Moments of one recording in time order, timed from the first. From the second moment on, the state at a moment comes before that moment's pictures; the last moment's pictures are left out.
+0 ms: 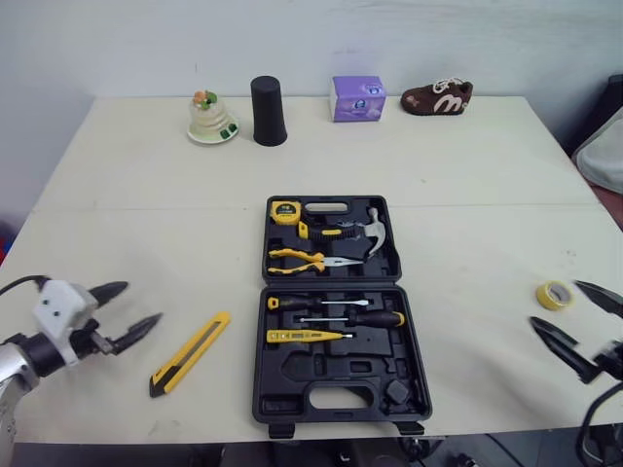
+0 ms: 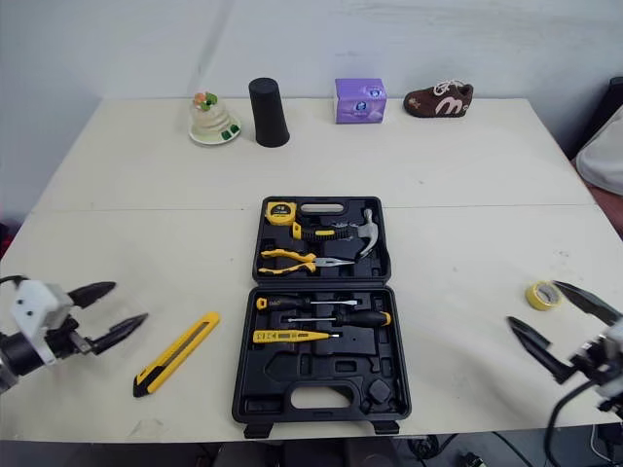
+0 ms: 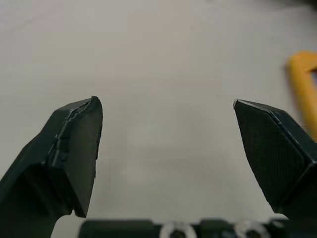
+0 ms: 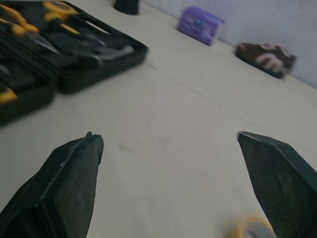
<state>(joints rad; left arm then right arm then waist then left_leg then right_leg) 0.29 0.83 0.48 -0.21 -0.47 0.23 -0.91 0.33 -0.72 -0.55 -0.15 0.63 -0.19 1.07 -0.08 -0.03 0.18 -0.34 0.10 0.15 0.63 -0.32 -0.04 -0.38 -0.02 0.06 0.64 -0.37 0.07</state>
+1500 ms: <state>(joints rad) -0.29 0.70 -0.25 -0.48 -0.38 0.44 -1.05 0.56 -0.75 -0.57 -0.53 0.62 0.04 1.13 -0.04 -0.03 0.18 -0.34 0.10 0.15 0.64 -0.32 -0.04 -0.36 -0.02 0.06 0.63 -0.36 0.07</state>
